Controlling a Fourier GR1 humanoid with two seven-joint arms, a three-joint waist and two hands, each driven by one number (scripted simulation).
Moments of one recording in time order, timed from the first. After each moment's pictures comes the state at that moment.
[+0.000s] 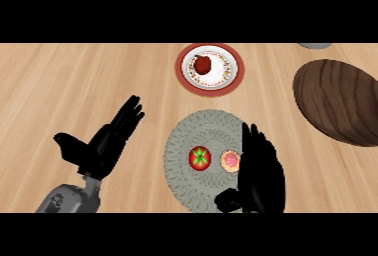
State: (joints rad) left arm -0.17 0.29 -0.35 -1.53 0.42 0.12 0.06; right arm -0.14 -0.02 0.60 -1.85 1.07 0.14 1.19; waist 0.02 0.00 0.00
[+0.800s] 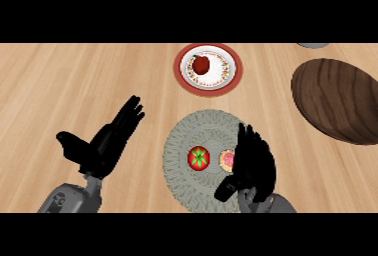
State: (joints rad) left arm -0.17 0.26 -0.33 -1.51 0.40 0.10 0.07; right arm -0.22 -0.02 0.54 -1.68 0.92 0.19 1.24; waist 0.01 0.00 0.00
